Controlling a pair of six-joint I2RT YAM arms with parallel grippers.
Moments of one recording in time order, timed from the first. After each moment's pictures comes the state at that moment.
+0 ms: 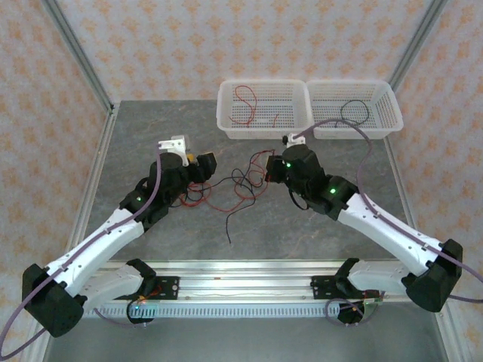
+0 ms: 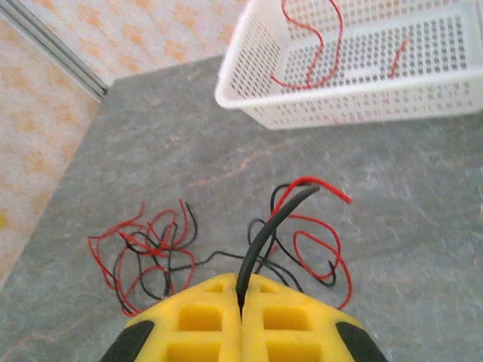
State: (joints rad) left arm -0.53 1.02 0.82 -0.17 -0.20 -0.54; right arm 0.78 1.15 1.09 -0.44 0.26 0.61
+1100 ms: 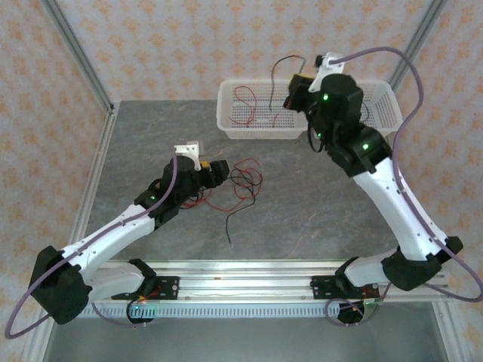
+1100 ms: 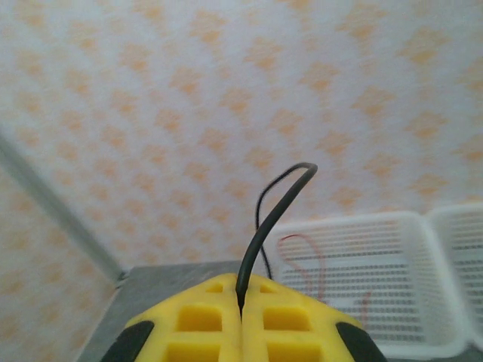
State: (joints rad) left arm -0.56 1.10 0.76 -0.04 -0.10 -0.60; right arm 0.55 1.38 1.78 -0.52 0.32 0.39
